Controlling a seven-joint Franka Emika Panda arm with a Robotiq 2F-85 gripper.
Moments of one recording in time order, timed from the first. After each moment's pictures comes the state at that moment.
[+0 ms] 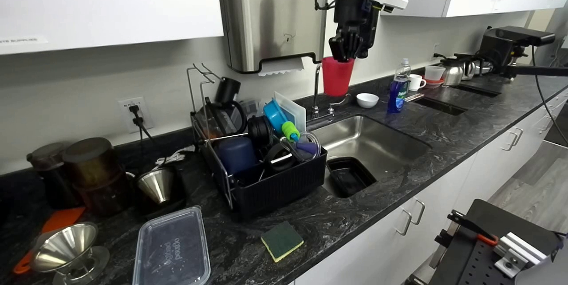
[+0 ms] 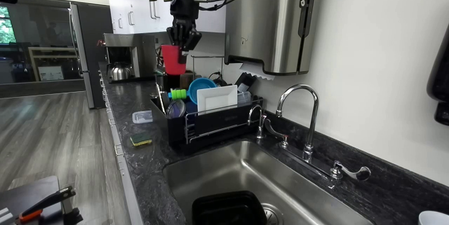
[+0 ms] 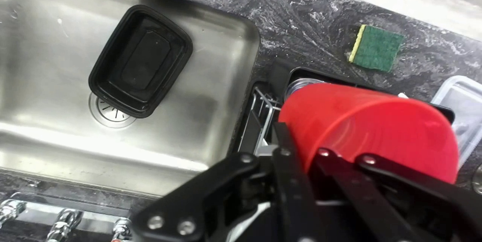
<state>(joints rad) 0.03 -0.11 -0.03 -2.00 0.09 1.85 -0.17</state>
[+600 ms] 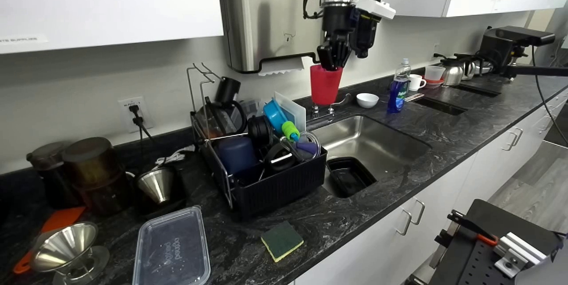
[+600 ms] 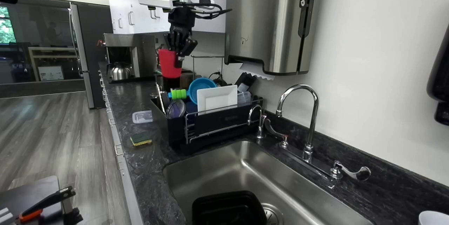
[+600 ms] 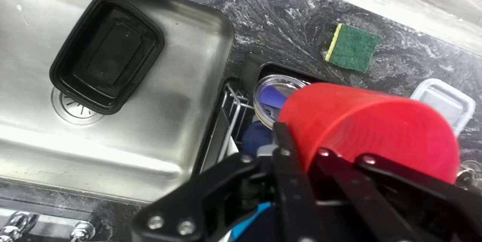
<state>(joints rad) 0.05 -0.07 0.00 -2.00 0.15 1.89 -0.18</state>
